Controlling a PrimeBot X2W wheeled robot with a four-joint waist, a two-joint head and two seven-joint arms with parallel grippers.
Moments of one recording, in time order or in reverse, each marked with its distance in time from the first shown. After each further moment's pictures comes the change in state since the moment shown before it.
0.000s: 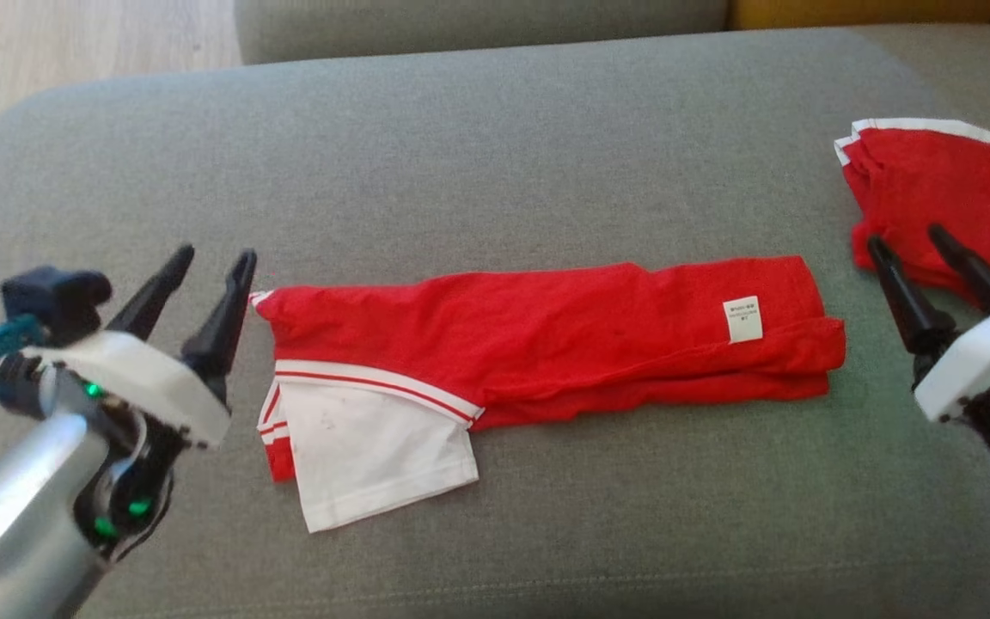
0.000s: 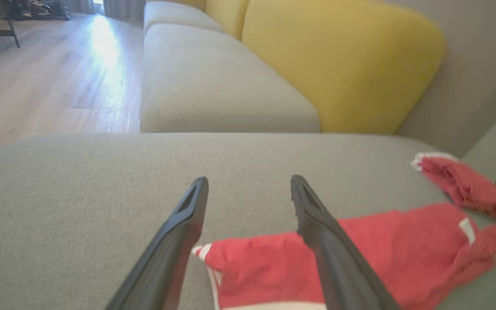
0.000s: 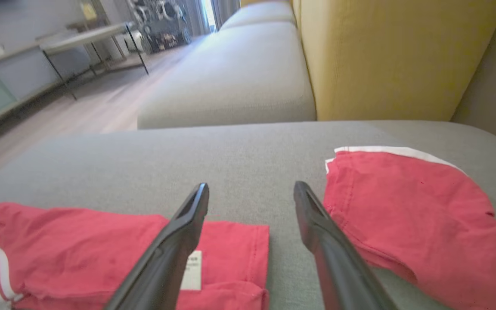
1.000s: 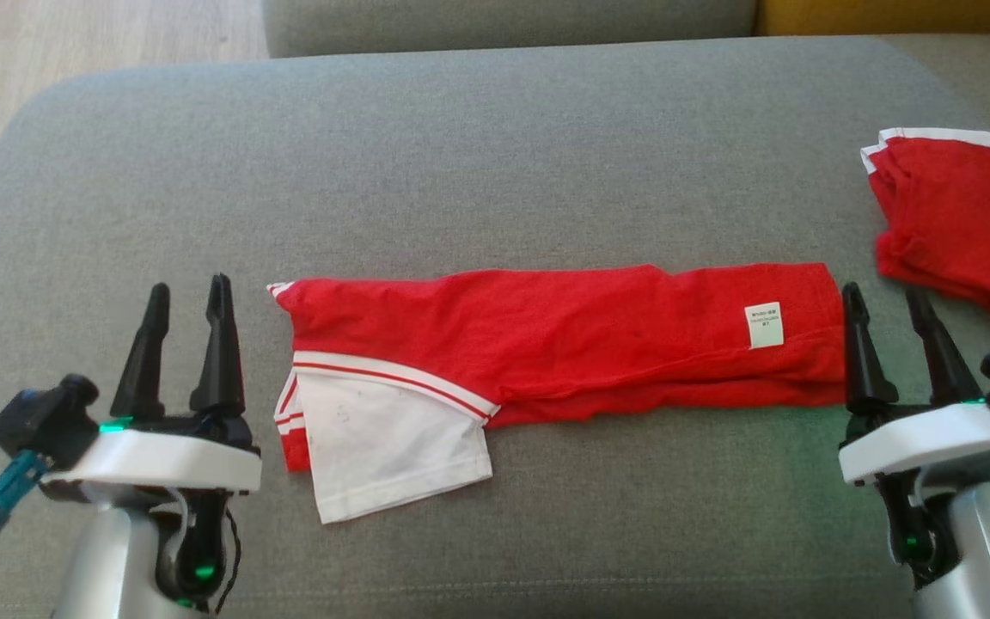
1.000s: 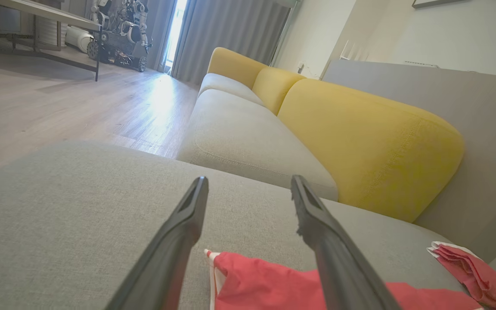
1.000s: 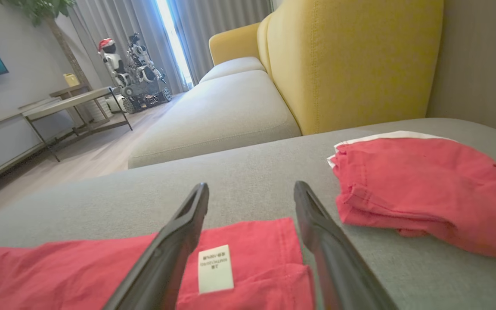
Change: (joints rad) left arm 0.361 -0.587 0.793 -0.024 0.590 -0.256 -0.018; right arm 0.159 0.362 -0.243 0.017 -0.315 0.000 -0.292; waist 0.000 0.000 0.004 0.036
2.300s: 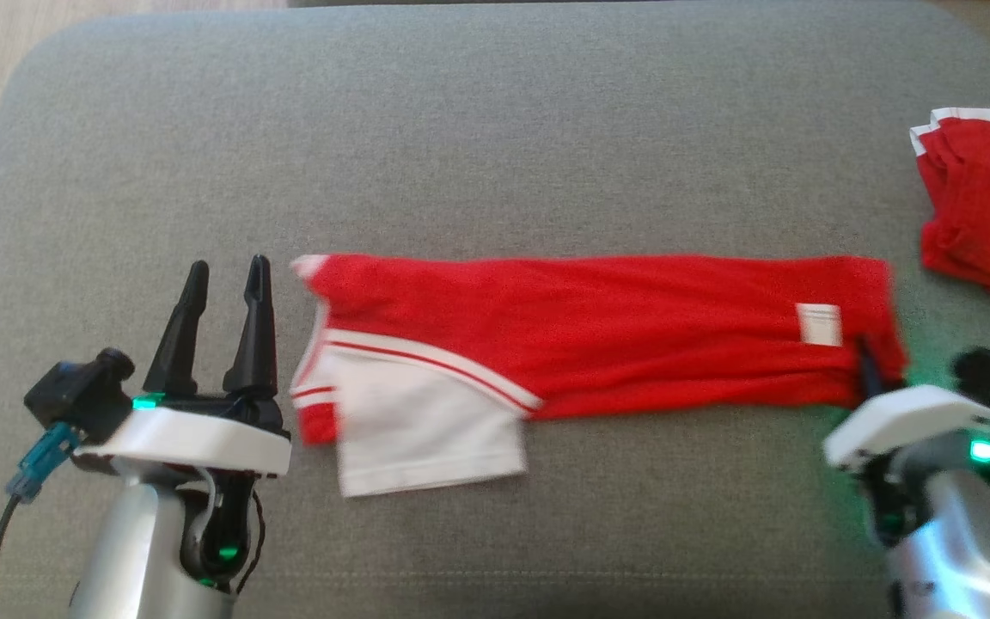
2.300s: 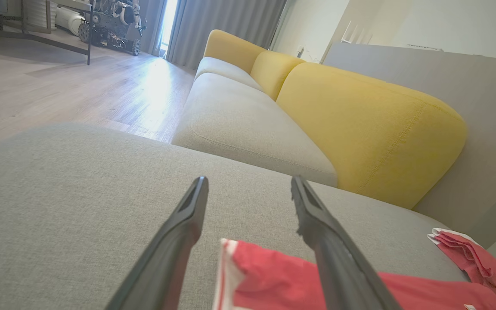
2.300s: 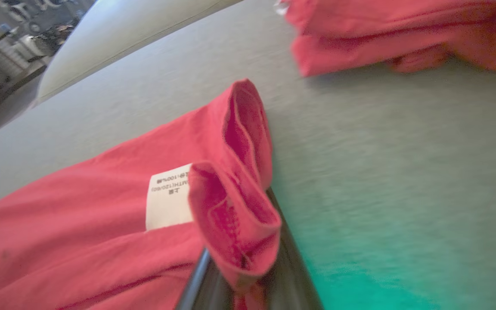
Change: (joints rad) left arm -0.049 -0.002 -0.067 0.023 -0.005 -0.001 0.000; right arm -0.220 0.087 -0.153 0.504 -0.042 0.000 0.076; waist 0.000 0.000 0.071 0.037
